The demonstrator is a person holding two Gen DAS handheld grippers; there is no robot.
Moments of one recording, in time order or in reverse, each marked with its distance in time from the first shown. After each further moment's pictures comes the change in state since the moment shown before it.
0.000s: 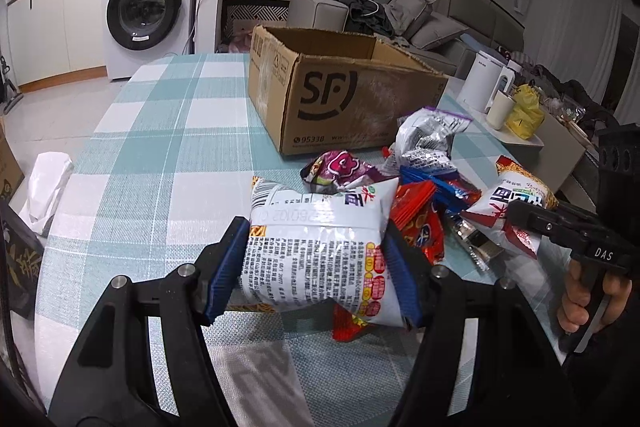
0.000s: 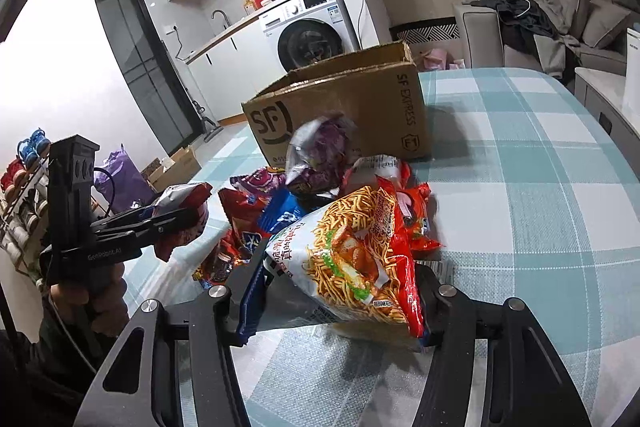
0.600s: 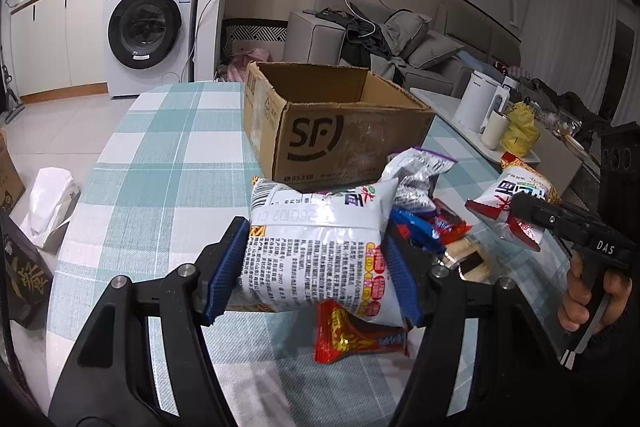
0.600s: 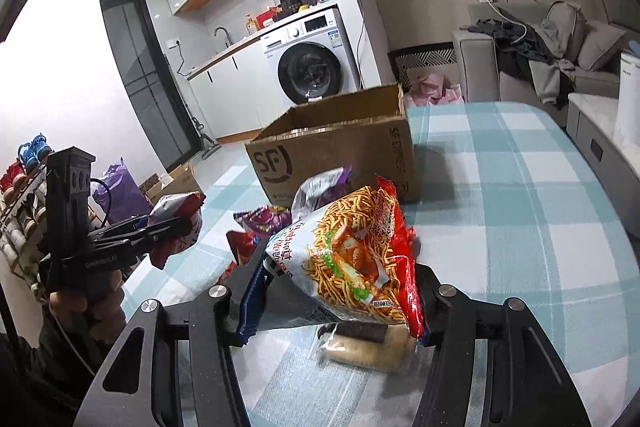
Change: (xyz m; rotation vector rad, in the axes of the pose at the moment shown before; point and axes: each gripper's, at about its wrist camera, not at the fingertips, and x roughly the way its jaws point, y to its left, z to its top) left arm -0.019 -0.013 0.022 0.000 -0.070 -0.003; right arm -0.030 0.002 0.025 -0.024 -0.082 -0.017
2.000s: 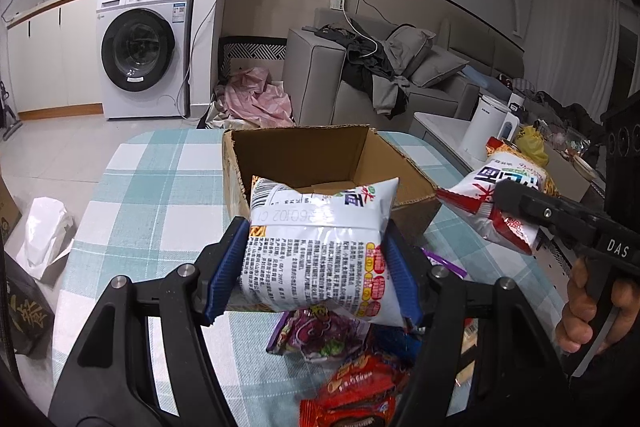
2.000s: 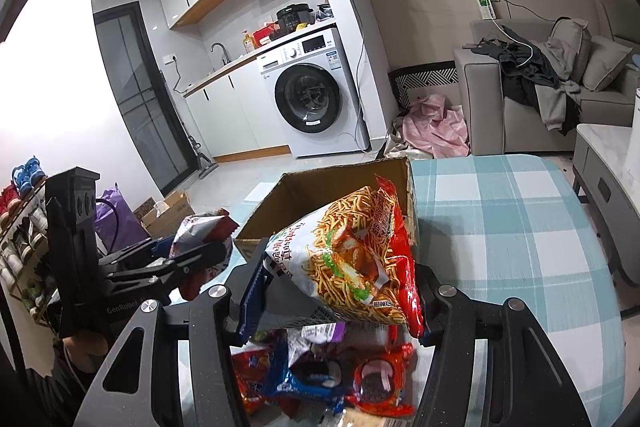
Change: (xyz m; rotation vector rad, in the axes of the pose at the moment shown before) left arm 0.049 -0.023 0.097 0.013 -0.040 0.013; right arm 0.038 0.003 0.109 0.005 -0.033 -0.002
